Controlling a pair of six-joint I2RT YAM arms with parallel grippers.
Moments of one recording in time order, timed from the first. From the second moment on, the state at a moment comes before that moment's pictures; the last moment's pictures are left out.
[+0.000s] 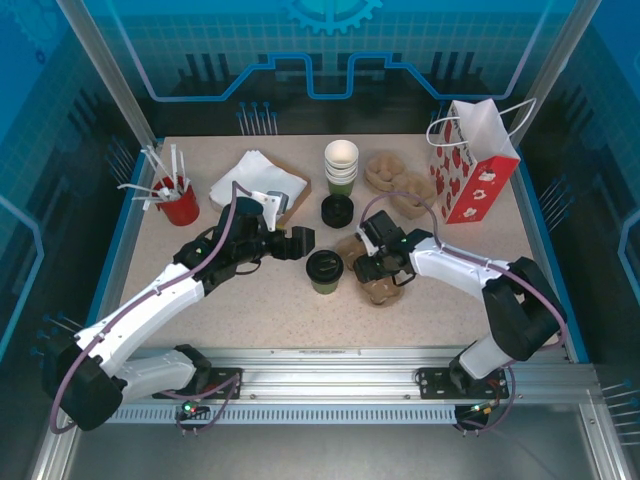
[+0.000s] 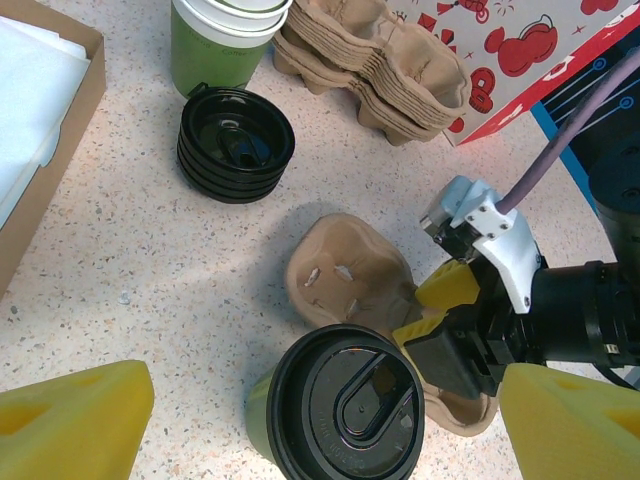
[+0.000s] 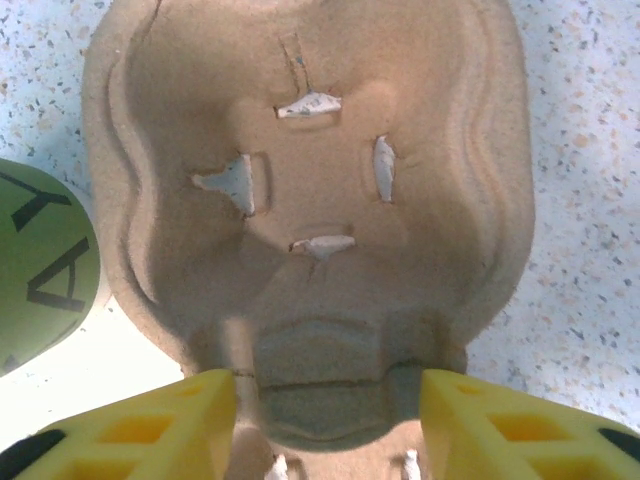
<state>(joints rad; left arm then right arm) -0.56 1.12 0.92 -0.38 0.14 -0.45 0.61 1.53 0.93 -0.56 0.01 0.21</state>
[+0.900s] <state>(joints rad) -0.61 1.20 1.01 -0.33 0.20 -0.45 -0.02 1.78 2.00 -0.97 0.10 -0.07</state>
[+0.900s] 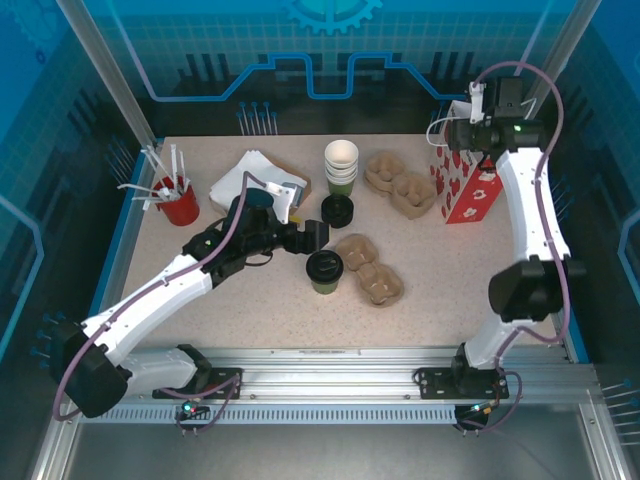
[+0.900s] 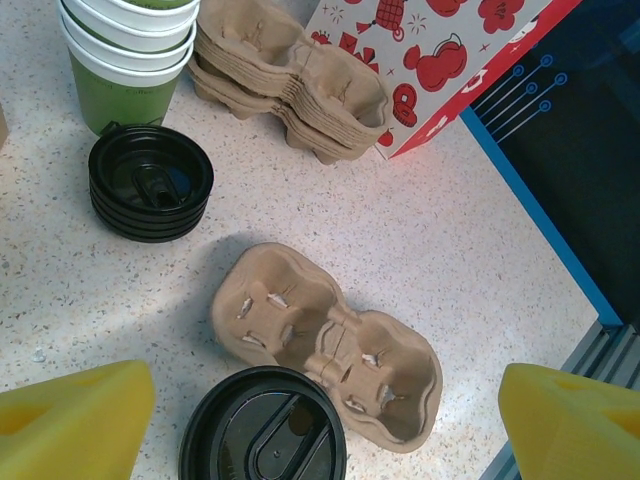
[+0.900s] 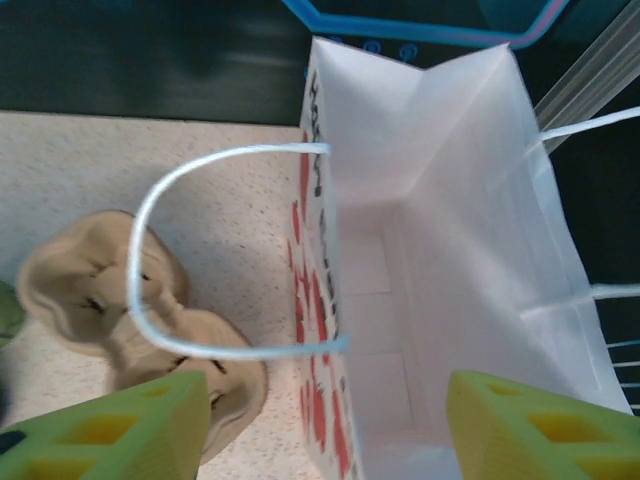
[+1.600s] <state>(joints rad) -0.61 1.22 1.02 -0.34 0.20 -0.45 -0.08 2.12 2.33 -1.07 -0.04 -0.08</state>
